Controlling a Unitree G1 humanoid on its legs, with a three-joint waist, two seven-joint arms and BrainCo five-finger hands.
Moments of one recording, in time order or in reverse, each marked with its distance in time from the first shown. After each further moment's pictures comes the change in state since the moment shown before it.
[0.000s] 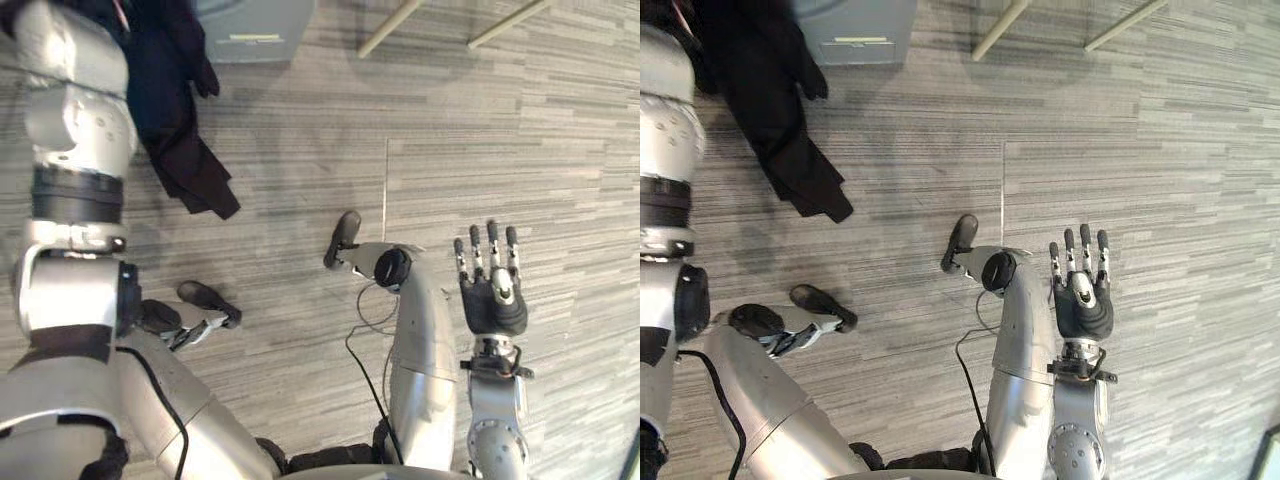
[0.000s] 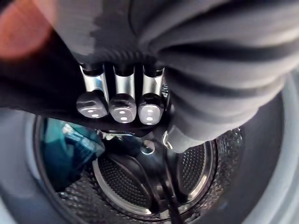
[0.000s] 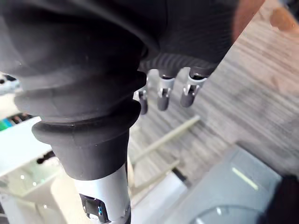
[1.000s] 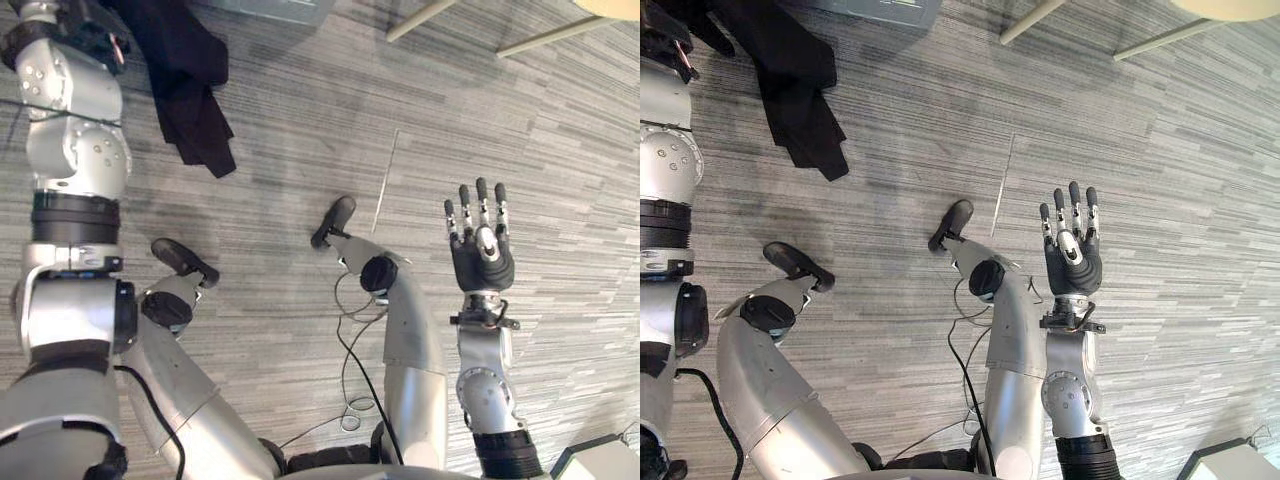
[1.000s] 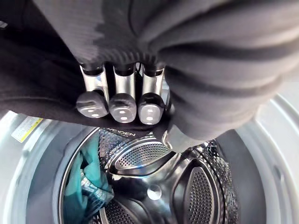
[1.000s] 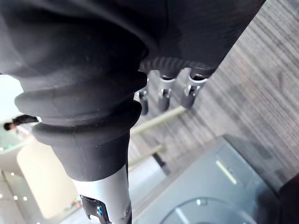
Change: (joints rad) left arm 0.001 0.024 0.075 -0.043 -0.001 0.000 -0.016; right arm -0.246 -0.013 -0.037 0.126 -0.005 -0.025 -0.027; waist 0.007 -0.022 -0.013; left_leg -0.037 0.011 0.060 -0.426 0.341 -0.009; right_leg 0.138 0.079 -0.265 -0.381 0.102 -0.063
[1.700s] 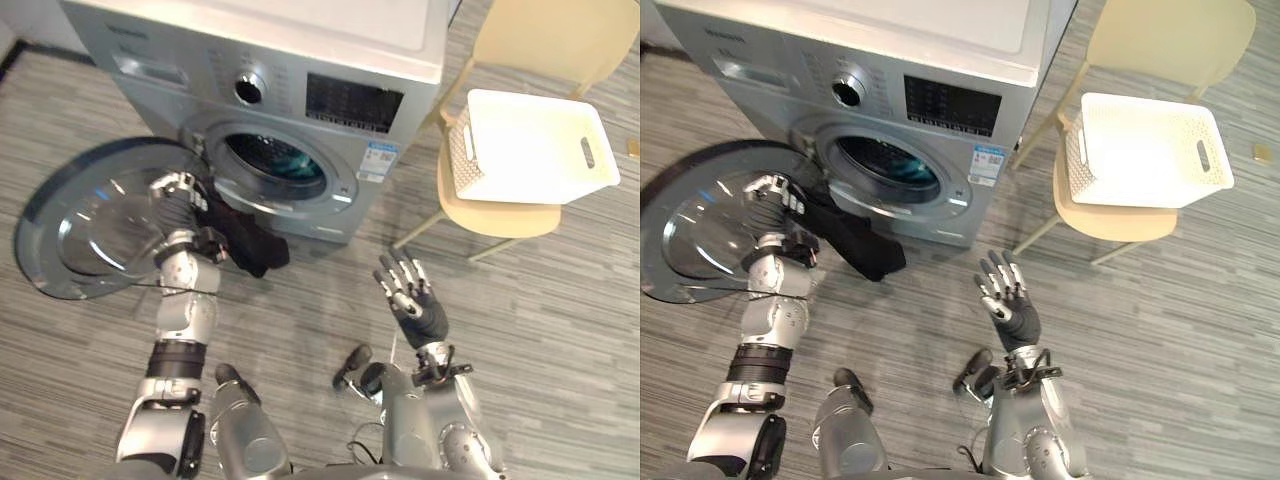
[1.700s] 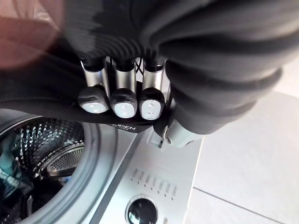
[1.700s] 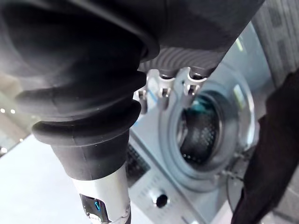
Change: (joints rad) left arm 0.763 -0.473 0.029 -0.209 0.281 -0.028 -0.010; right arm 0.205 -0.008 0.155 0.108 -0.204 0.131 0.064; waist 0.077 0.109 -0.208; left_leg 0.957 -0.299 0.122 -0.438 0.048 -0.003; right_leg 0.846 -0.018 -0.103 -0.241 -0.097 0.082
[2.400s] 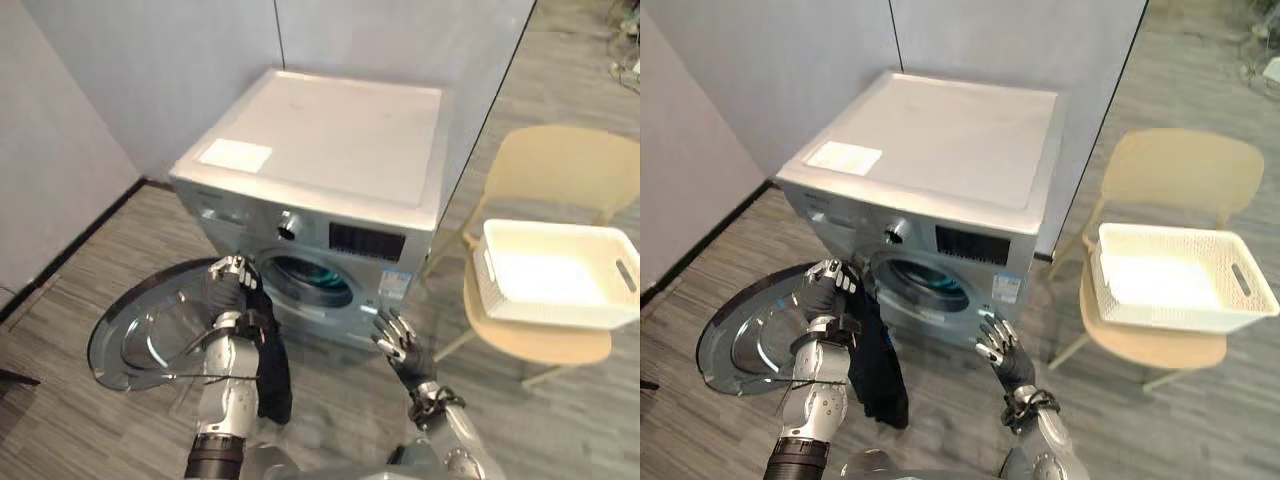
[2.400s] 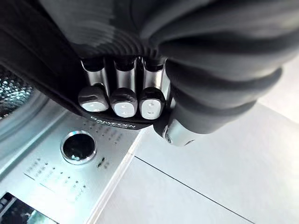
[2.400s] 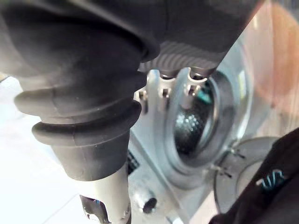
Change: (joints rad) left arm 0.382 -0.212 -0.025 -0.220 -0.024 0.007 -0.111; right arm 0.064 -0.039 0.017 0.265 -0.099 0.067 0.027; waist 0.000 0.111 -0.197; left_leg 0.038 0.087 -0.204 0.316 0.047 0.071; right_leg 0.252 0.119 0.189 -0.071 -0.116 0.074
